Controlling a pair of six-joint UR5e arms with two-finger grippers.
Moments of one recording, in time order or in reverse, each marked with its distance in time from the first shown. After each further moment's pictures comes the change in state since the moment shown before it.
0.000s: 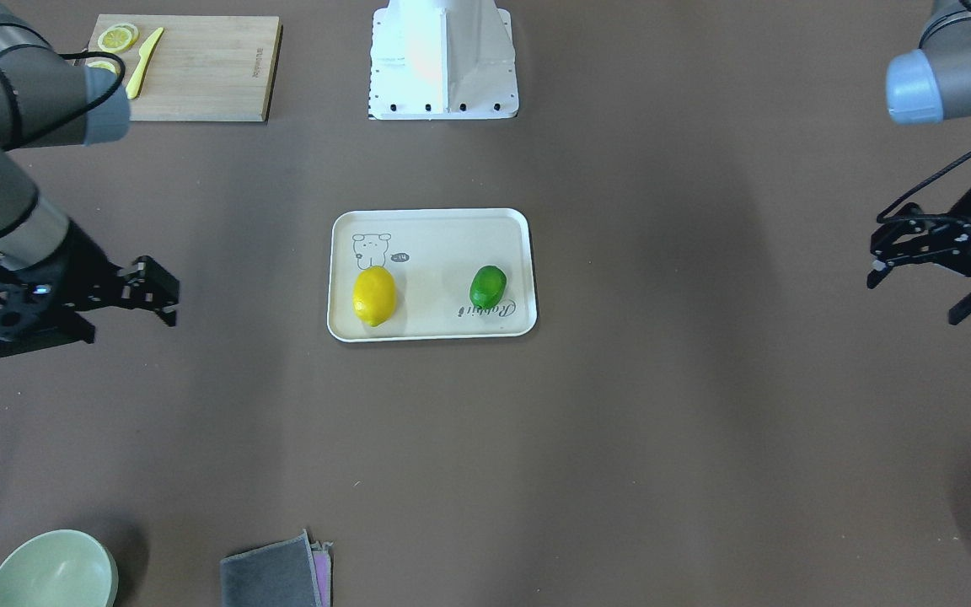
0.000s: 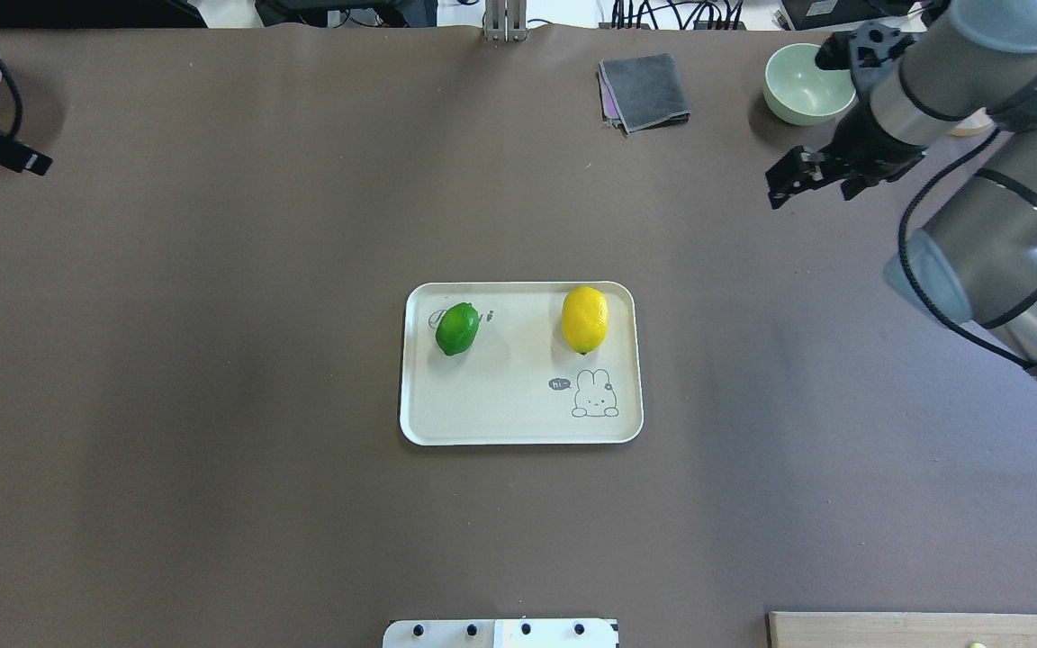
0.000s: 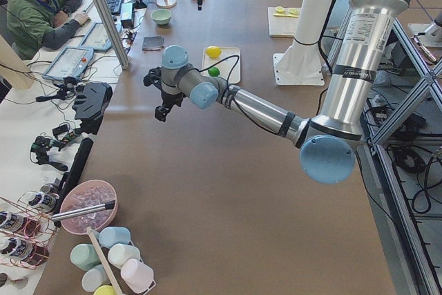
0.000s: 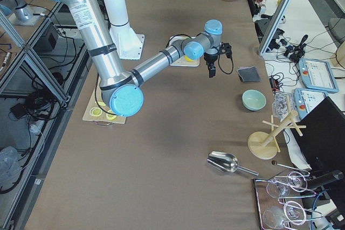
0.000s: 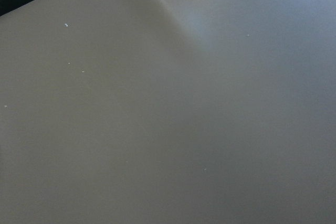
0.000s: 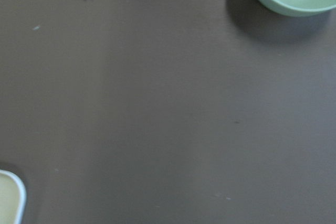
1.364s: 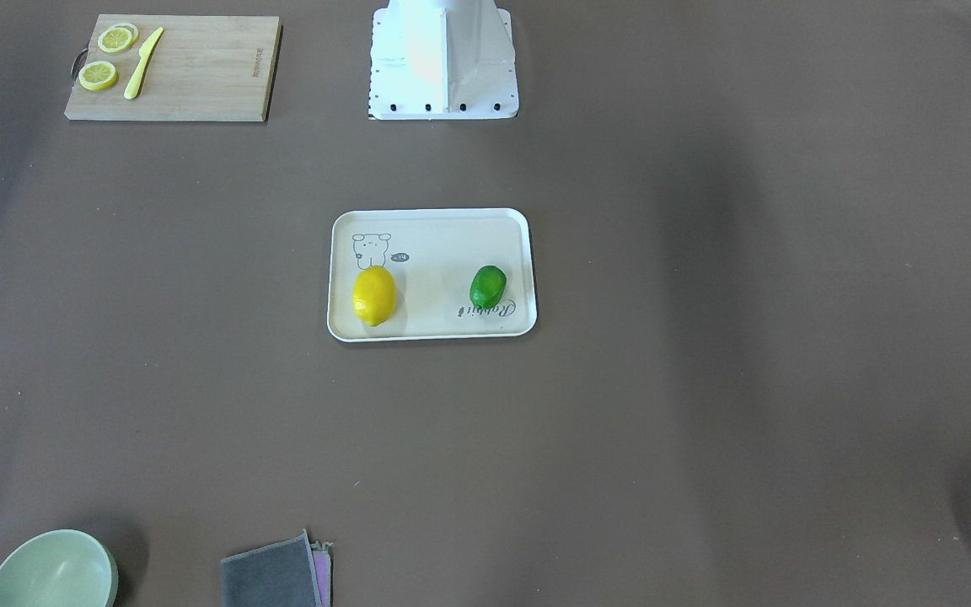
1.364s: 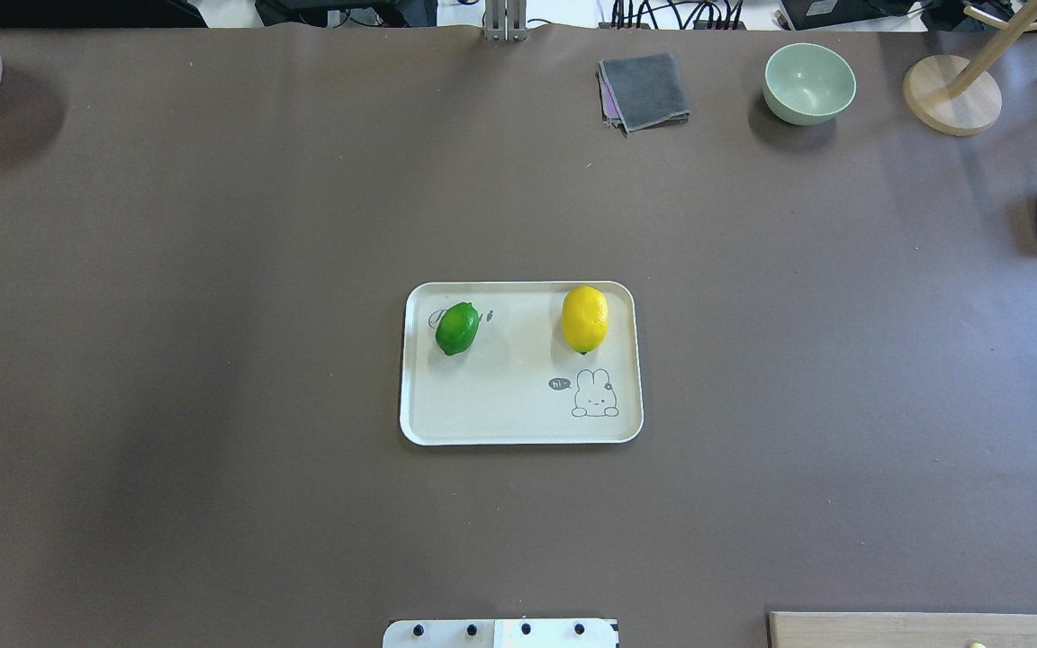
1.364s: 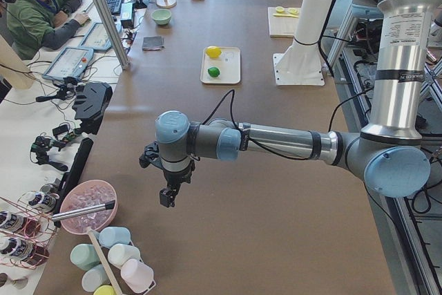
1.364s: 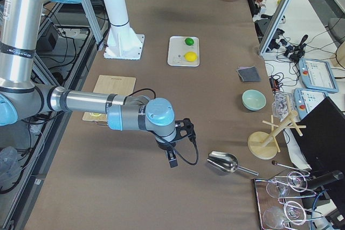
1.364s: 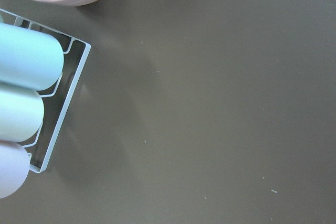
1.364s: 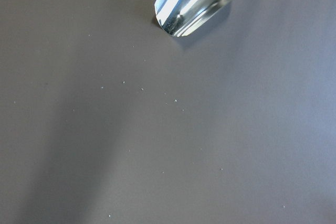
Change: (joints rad) left arm -0.313 0.198 0.105 0.212 0.039 0.405; right arm 0.626 -0.609 0.040 0.005 0.113 -0.944
